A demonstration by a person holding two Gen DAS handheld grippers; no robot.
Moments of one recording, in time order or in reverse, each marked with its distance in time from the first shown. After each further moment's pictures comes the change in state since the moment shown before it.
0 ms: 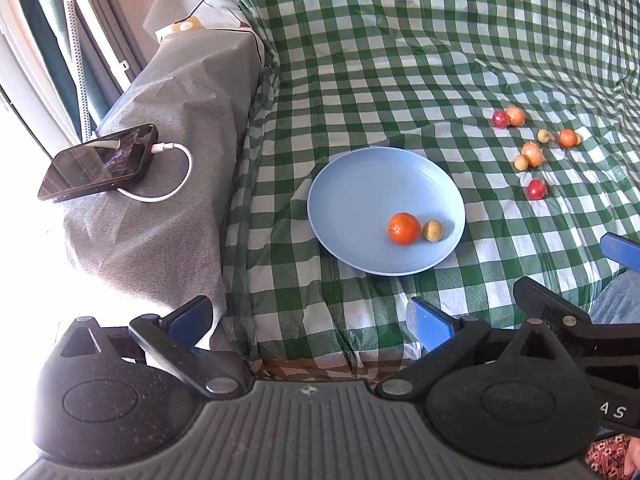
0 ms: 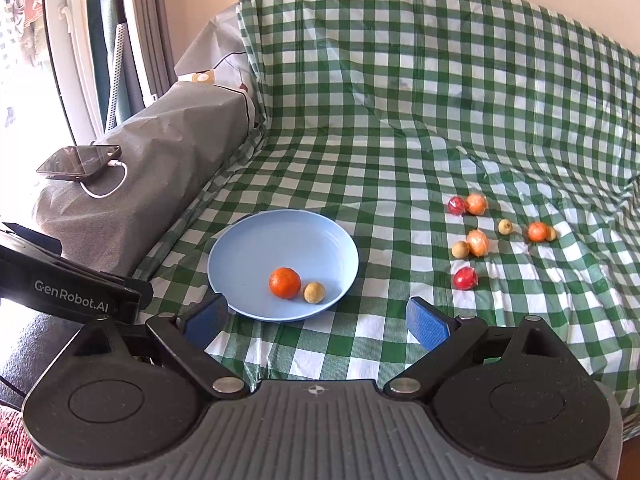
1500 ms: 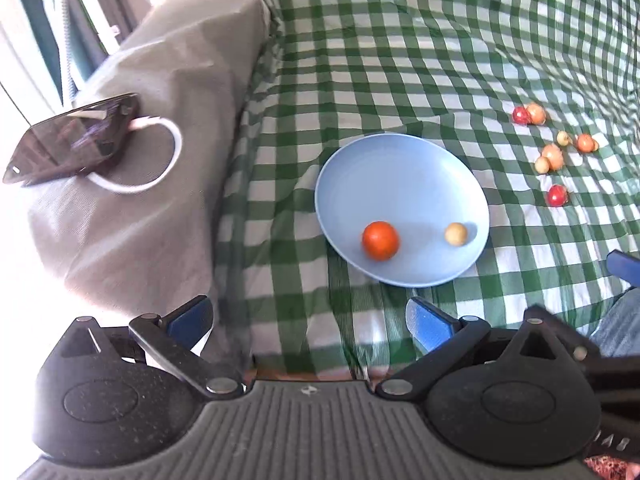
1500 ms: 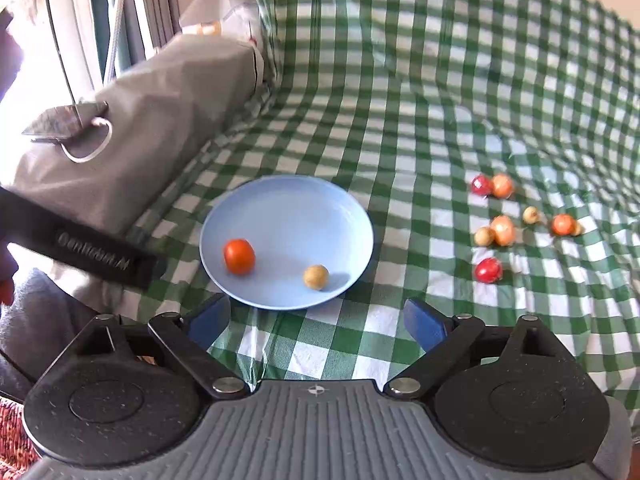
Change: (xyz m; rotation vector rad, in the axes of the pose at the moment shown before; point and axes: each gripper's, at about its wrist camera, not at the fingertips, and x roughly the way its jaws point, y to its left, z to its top) left arm 0.045 0.022 0.016 -0.063 0.069 -0.045; right arm 0.044 0.004 0.012 -0.073 0.118 0.009
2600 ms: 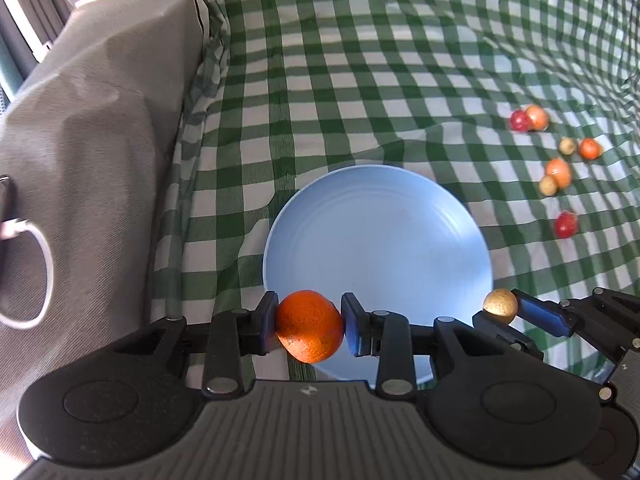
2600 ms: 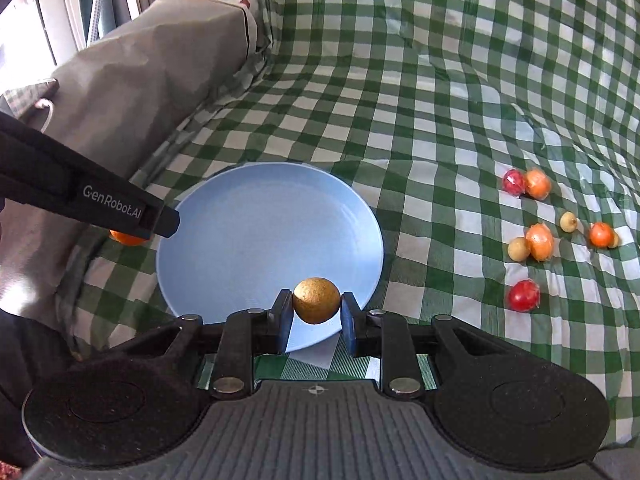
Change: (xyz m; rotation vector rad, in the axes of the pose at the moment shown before) left arm 0.092 -0.030 0.078 0.081 0.050 -0.071; right arm 0.102 -0.020 0.028 -0.030 0.112 0.018
